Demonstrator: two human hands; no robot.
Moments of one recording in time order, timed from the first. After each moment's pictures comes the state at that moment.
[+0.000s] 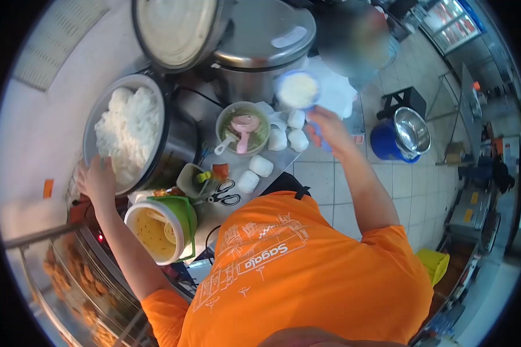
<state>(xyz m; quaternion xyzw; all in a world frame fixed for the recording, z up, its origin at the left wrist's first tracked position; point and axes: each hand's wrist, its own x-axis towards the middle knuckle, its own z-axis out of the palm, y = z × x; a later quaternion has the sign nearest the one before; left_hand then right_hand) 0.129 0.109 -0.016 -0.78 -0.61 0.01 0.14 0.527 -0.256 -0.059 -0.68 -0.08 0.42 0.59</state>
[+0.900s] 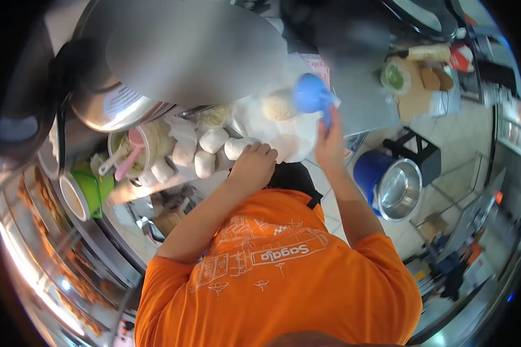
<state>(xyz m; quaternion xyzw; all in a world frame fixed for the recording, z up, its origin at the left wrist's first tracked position) 0.669 -0.244 -0.226 -0.90 -0.27 0.03 -0.33 0.896 -0.319 -0.273 -0.78 -0.46 0.14 0.41</state>
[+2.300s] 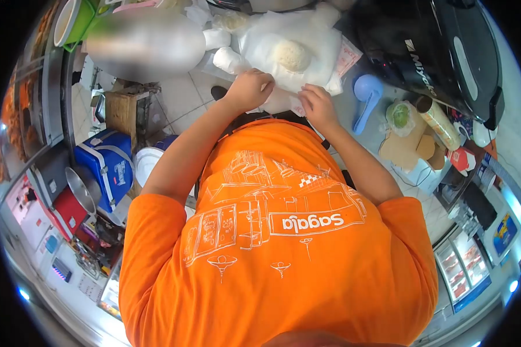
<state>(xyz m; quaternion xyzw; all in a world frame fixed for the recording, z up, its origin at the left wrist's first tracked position) 0.729 -0.299 -0.281 -0.74 -0.56 -0.16 -0.34 1.000 -0.300 -0.324 -0.43 -0.81 0.33 0.21</state>
